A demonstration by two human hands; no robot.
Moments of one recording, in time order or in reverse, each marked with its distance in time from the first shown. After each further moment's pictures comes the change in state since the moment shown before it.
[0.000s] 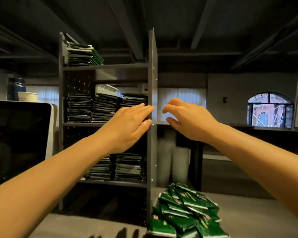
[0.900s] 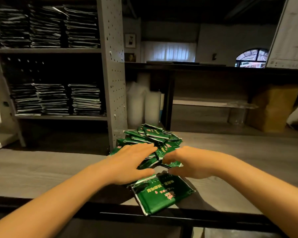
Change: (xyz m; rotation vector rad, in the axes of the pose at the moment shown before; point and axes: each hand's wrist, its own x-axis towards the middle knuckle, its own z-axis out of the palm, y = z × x) left_hand -0.104 0.136 0.169 -0.224 -0.663 0.050; right_hand -0.222 0.010 0.105 0.399 -0.848 -0.035
